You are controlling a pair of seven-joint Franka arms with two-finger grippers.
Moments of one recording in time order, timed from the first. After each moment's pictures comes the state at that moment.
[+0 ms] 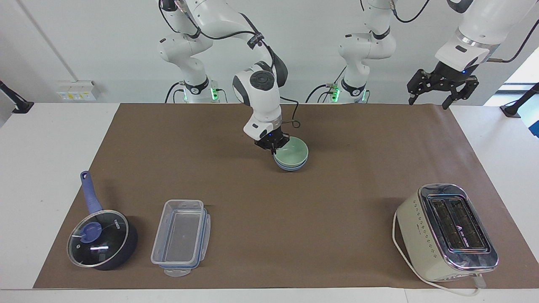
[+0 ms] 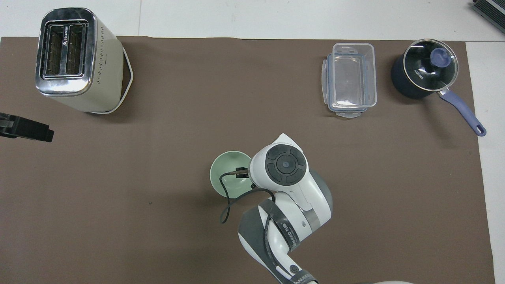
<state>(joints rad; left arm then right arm) -0.10 -0.01 0.02 -1.46 -0.02 1.45 0.15 0.61 0.24 0.02 -1.97 0.11 2.28 0.54</state>
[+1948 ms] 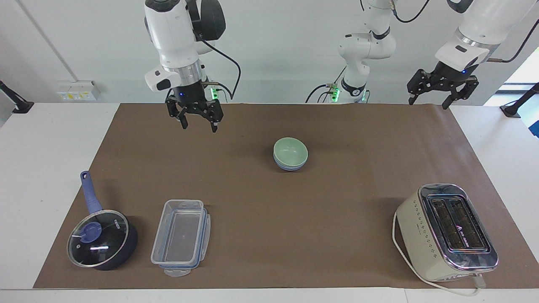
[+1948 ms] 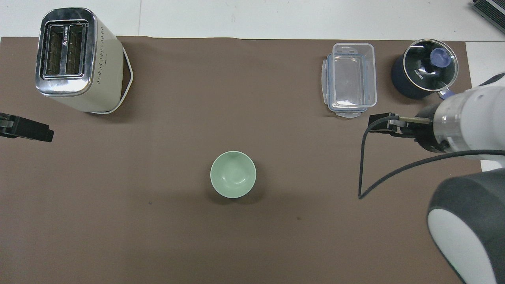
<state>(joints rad) -0.10 -0.01 0.02 -1.46 -0.02 1.45 0.15 0.19 -0.10 -0.01 -1.71 -0.01 1.75 0.39</state>
